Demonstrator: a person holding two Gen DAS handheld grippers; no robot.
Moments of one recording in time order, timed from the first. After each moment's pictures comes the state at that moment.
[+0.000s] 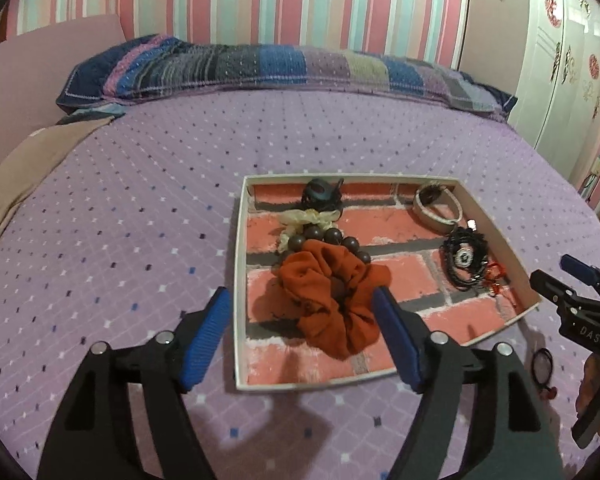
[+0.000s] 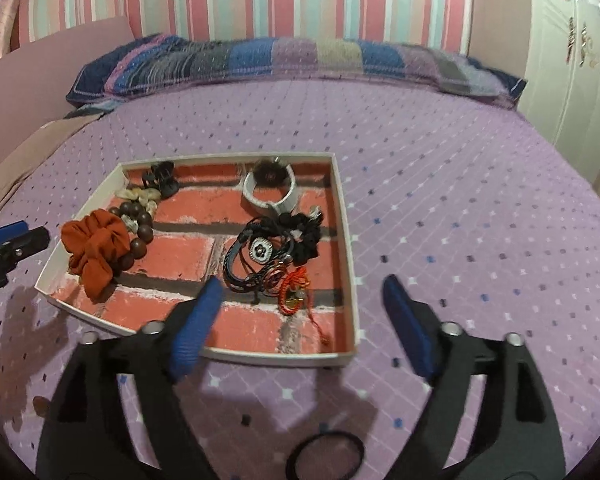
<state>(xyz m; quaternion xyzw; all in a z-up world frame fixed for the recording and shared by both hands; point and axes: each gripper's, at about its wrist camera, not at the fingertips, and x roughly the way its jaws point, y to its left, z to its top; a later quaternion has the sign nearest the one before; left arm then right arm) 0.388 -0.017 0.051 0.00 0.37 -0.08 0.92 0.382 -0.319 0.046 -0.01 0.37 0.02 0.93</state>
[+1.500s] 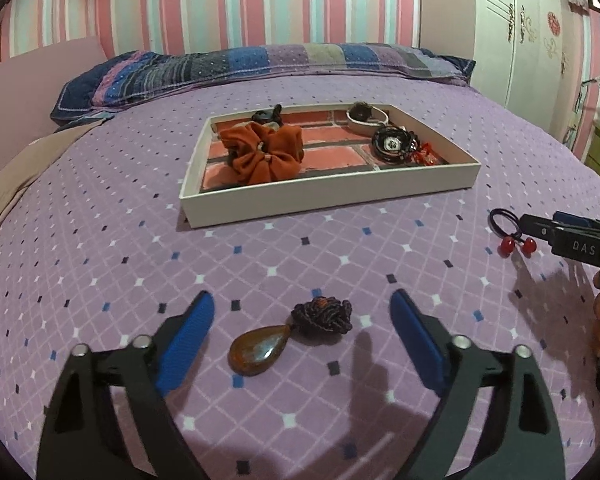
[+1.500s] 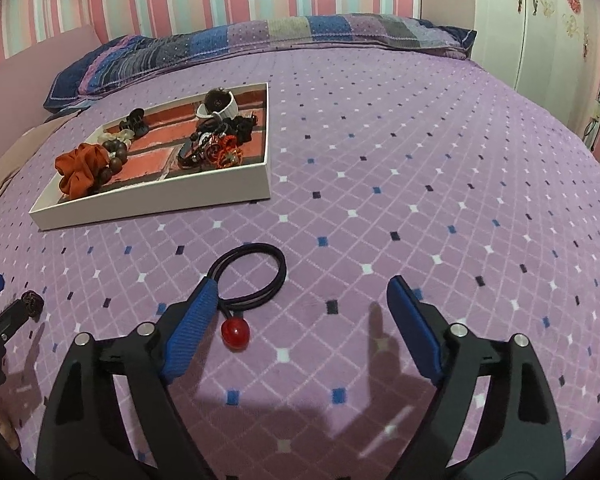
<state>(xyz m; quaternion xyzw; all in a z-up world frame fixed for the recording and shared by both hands) 0.250 -0.059 -0.017 0.06 0.36 -0.12 0.92 0.273 -0.367 -0.008 0.04 0.40 -0.03 0.91</state>
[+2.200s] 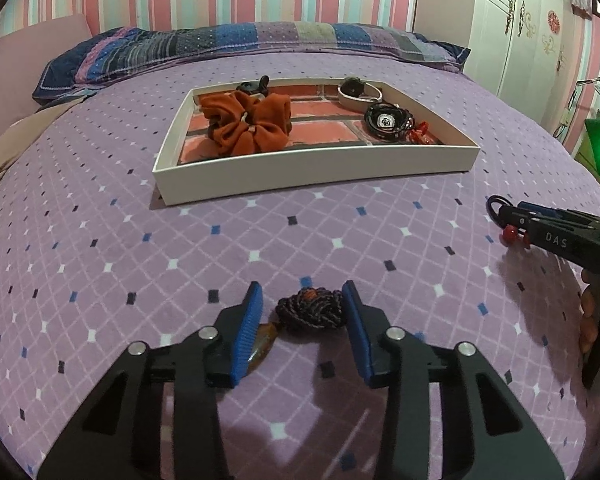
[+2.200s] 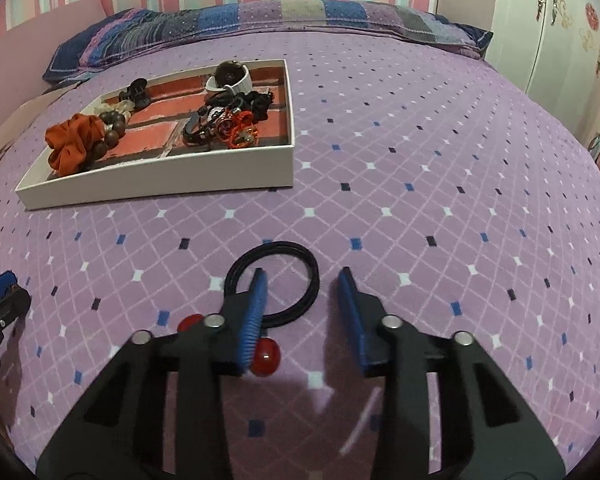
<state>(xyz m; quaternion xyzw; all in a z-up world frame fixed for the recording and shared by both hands) 0.265 -0.058 -0.032 0.04 0.40 -0.14 0.91 0.297 -0.344 -0.022 0.00 0.43 -0.03 0.90</state>
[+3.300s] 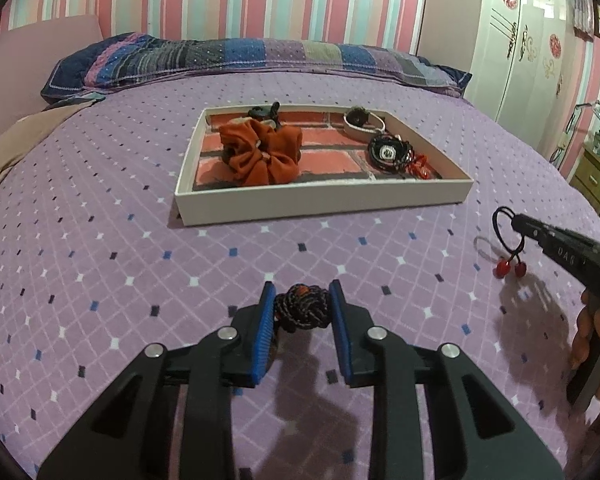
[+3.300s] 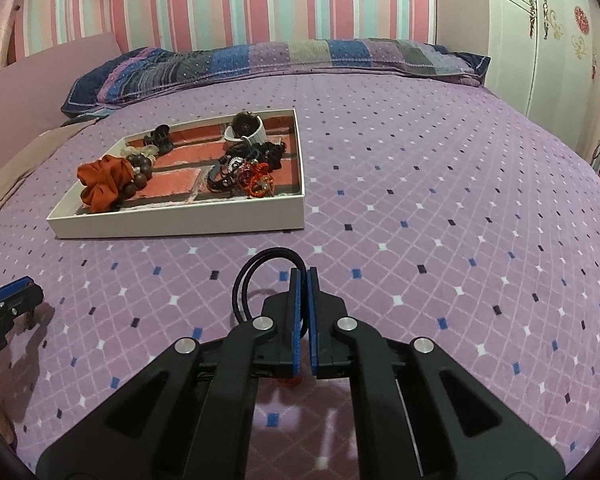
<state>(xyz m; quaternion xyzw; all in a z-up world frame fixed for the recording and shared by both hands) 0.258 -0.042 -0.007 0.01 0.37 -0.14 0.92 0.275 -0.347 0.006 0.03 0.36 -0.01 0.93</state>
